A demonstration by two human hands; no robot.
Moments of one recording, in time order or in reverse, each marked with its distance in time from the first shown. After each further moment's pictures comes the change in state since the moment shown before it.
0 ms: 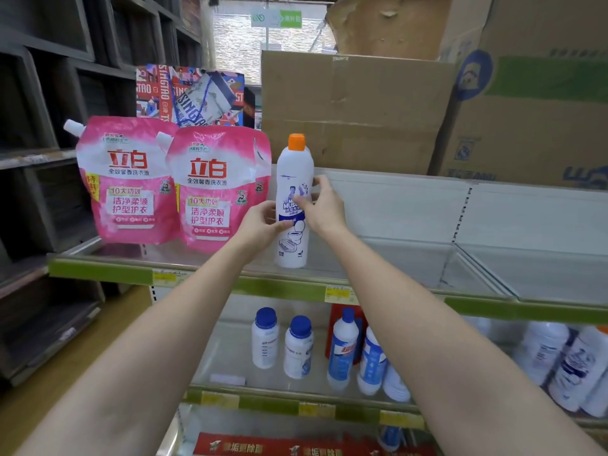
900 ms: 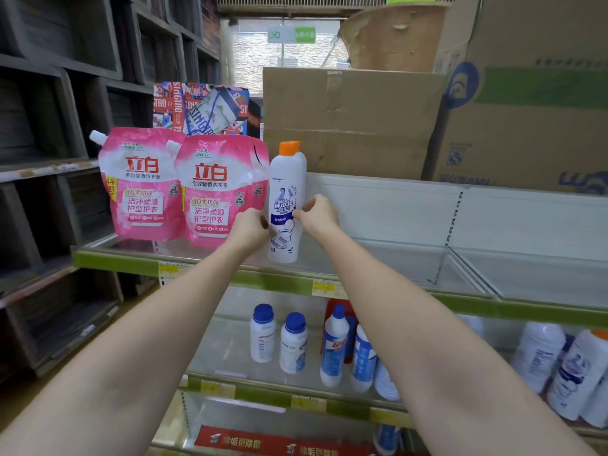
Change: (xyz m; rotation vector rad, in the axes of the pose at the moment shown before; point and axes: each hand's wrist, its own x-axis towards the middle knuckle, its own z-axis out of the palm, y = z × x) left_hand -0.029 0.031 0.009 0.566 0.149 -0.119; right_hand -0.020 0.001 -0.023 -0.051 -0.105 0.189
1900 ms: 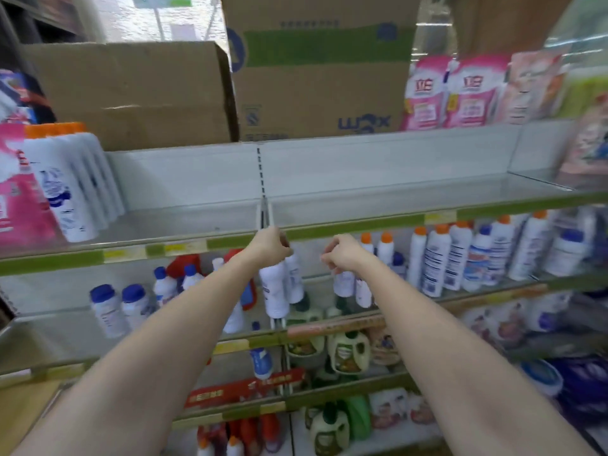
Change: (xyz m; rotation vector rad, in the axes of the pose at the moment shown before) left_hand -0.200 0.311 0.316 0.205 -0.486 0.203; right_hand -0.173 0.314 -0.412 -0.077 -0.101 0.334
